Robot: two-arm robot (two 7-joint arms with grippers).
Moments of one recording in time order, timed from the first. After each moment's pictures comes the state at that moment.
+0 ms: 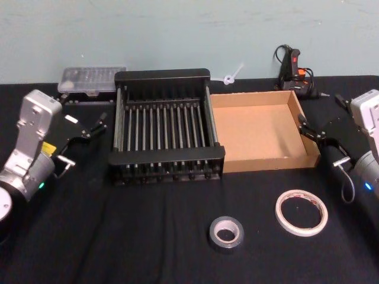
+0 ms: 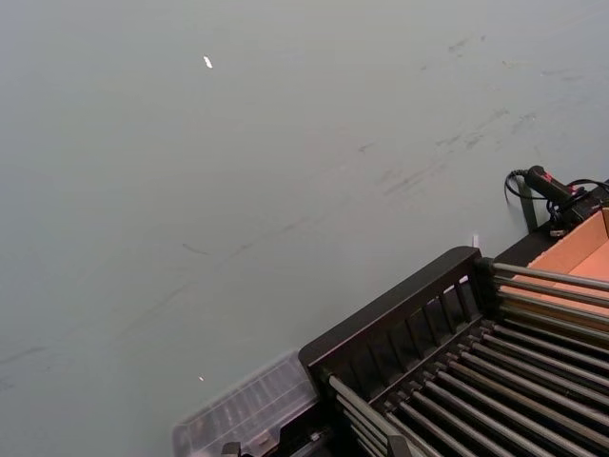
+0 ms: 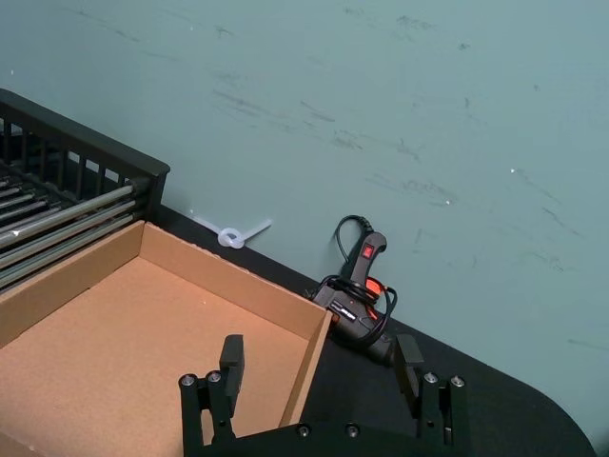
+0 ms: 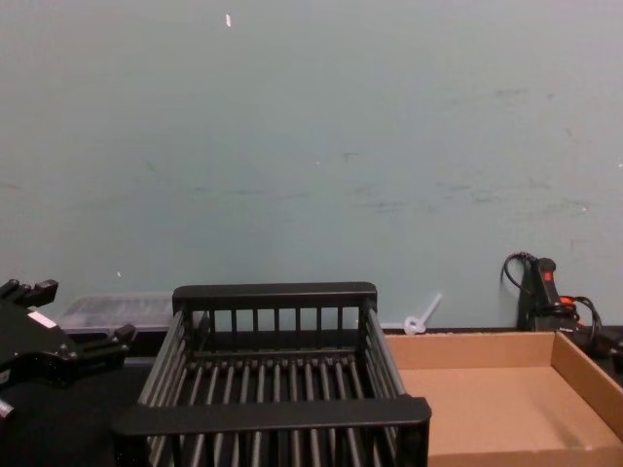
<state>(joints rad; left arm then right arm) -0.20 0.60 0.45 -1.41 -0.25 -0.12 0.03 0.20 0.60 -0.45 -1.41 0.25 -0.12 -0.03</state>
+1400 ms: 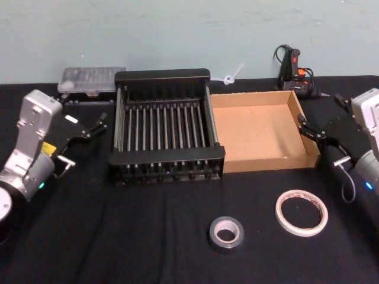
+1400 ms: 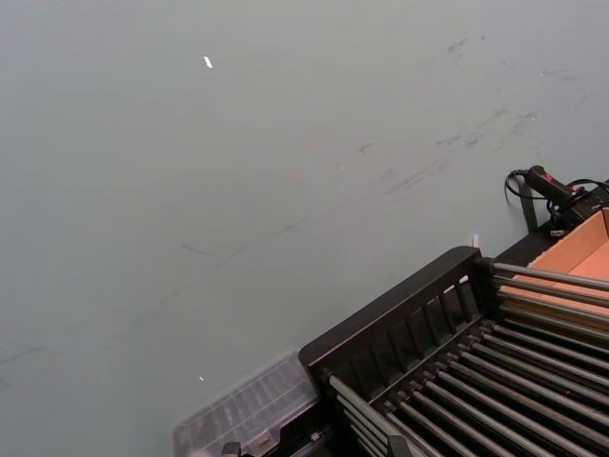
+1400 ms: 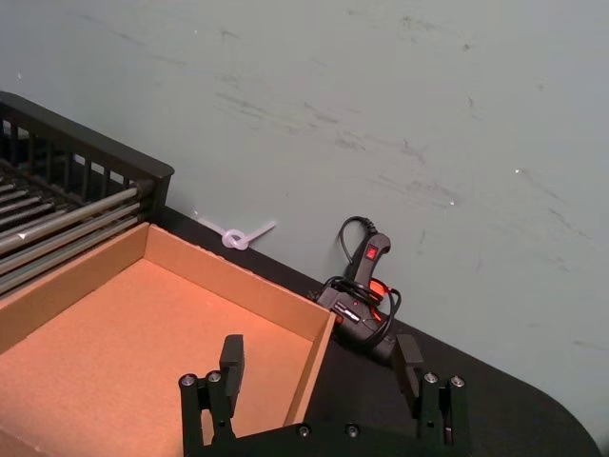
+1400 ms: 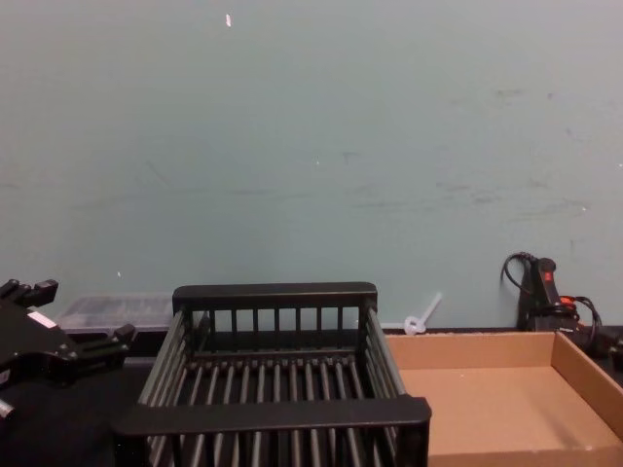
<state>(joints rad) -0.20 0.60 0.45 -1.41 -0.25 -0.12 0.03 0.20 0.60 -0.44 -1.41 0.26 -0.12 -0.01</state>
